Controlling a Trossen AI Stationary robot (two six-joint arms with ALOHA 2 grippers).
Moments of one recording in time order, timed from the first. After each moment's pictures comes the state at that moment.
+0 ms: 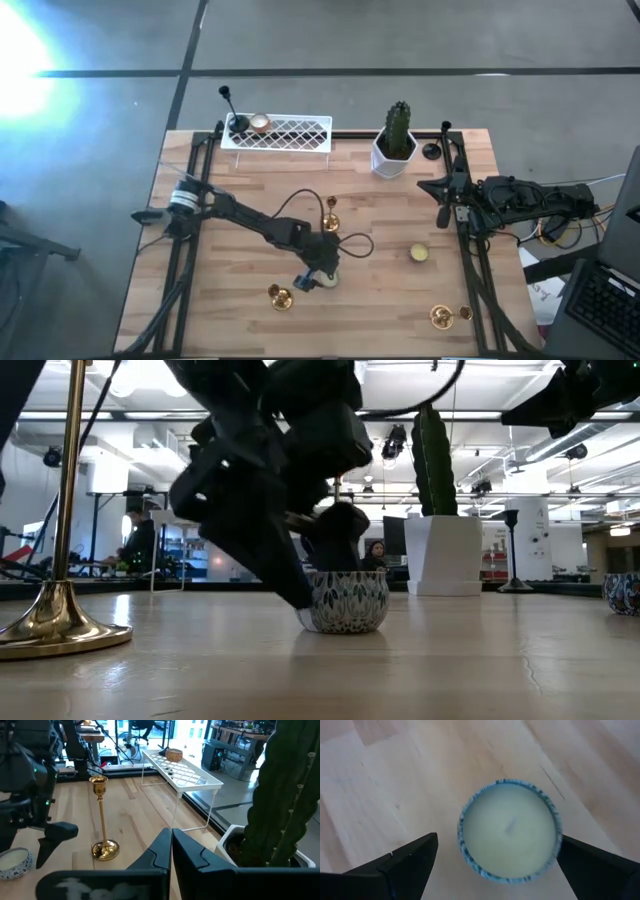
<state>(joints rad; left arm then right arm) -0.19 1.97 1.24 -0.19 0.26 0.27 0.12 0.30 0.48 -0.44 0.50 0.07</state>
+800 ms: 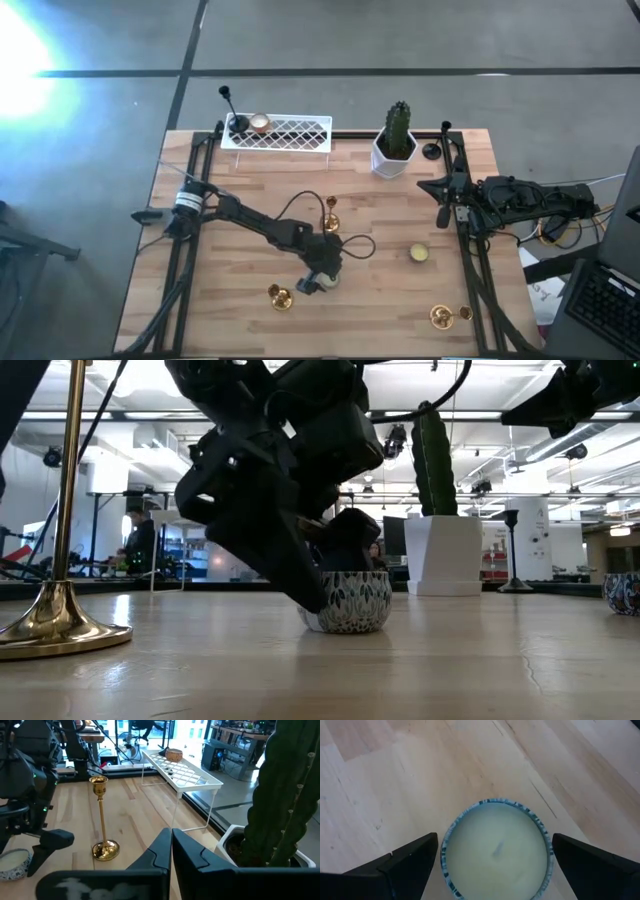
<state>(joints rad) -0.19 2.01 1.24 -0.12 0.33 0.24 0.12 0.30 0.48 -0.44 0.50 0.07</state>
